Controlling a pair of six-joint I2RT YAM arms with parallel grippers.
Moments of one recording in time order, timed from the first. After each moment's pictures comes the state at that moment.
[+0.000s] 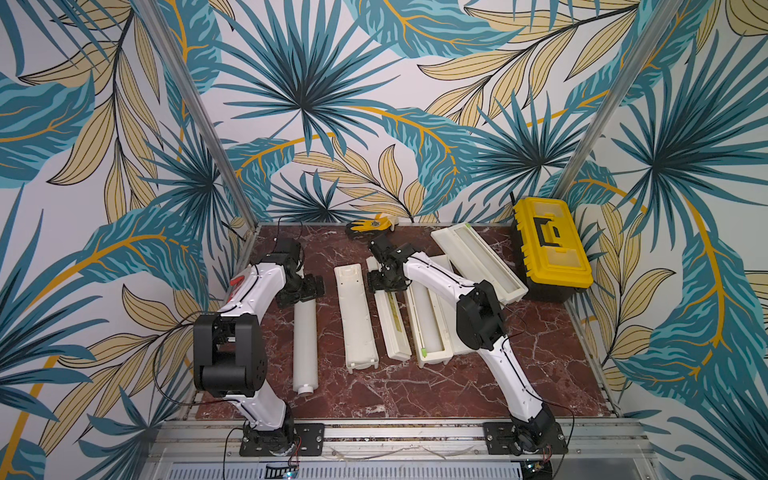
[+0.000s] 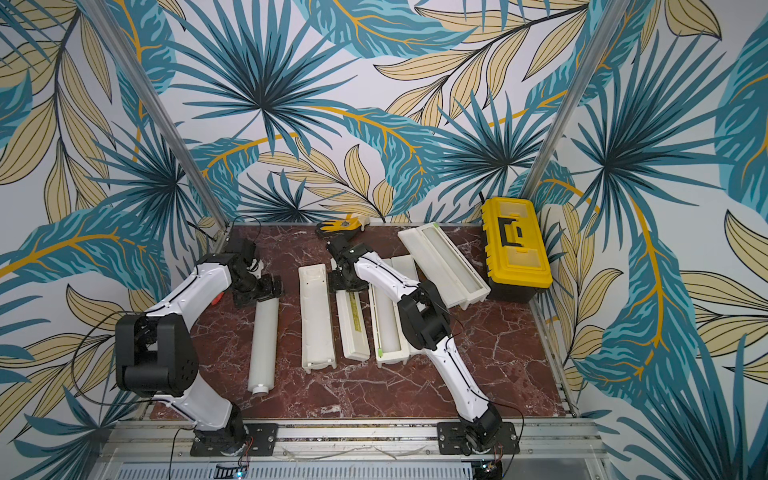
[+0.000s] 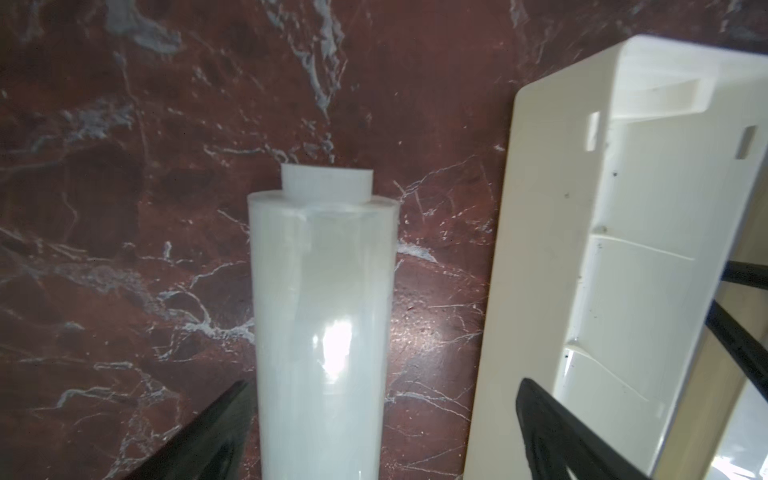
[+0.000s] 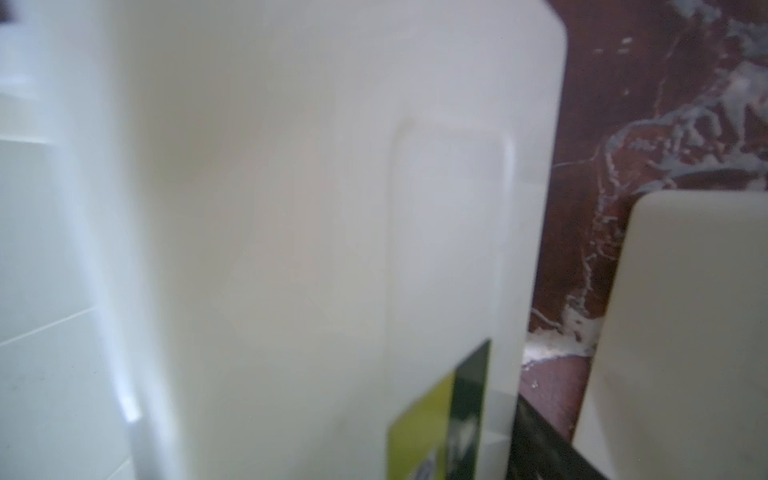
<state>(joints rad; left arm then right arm) 0.02 1.66 1.25 -0.92 0.14 -0.31 0.67 2.48 2.25 -0.99 -0.01 0.49</state>
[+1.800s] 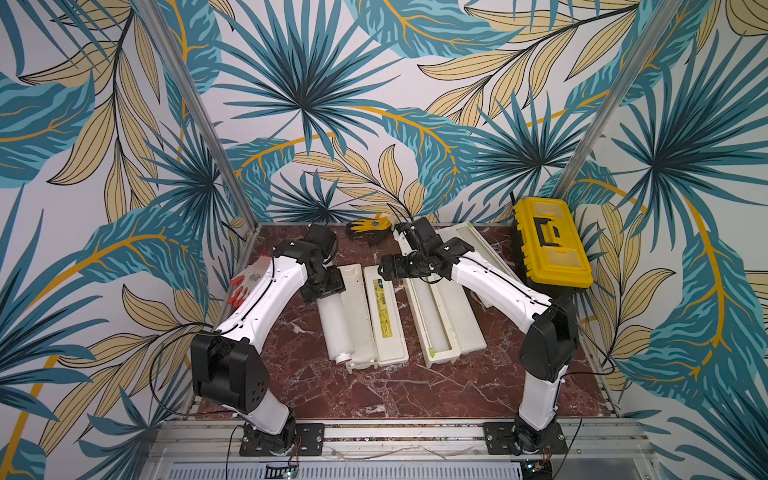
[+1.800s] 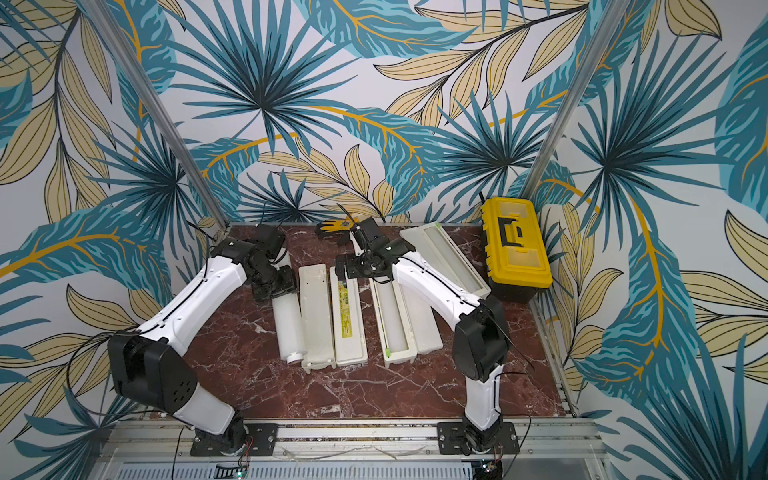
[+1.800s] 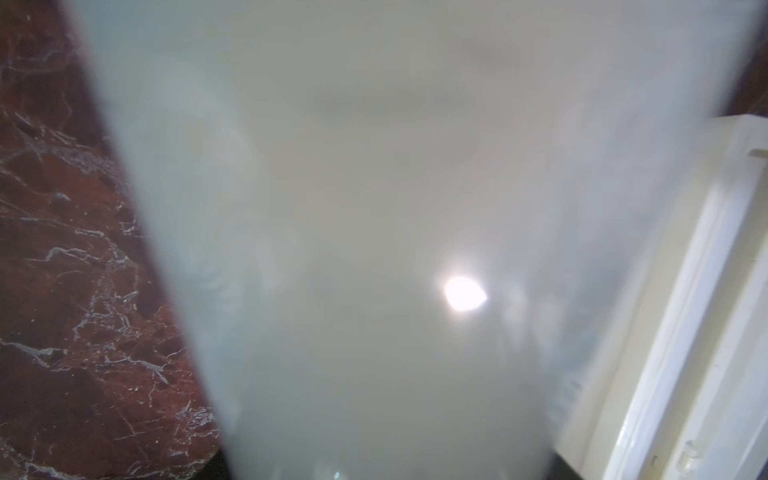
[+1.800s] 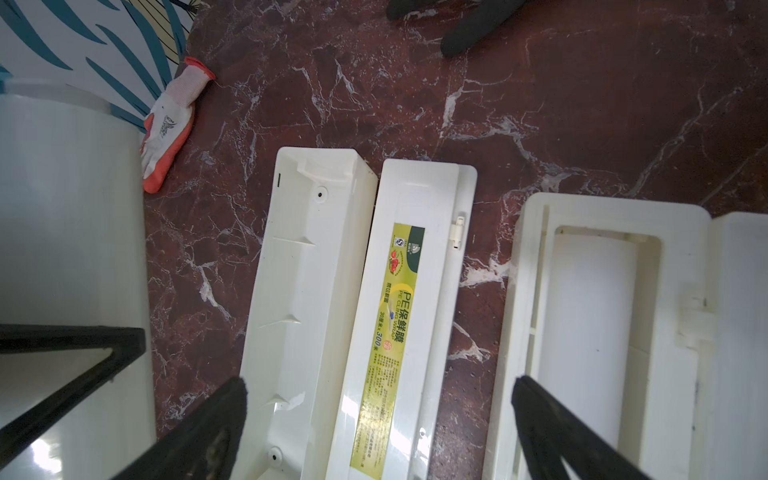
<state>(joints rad) -0.29 1.61 1.55 -1.22 0.02 -0.66 0.62 1.90 1.75 -0.73 -0.09 0.41</state>
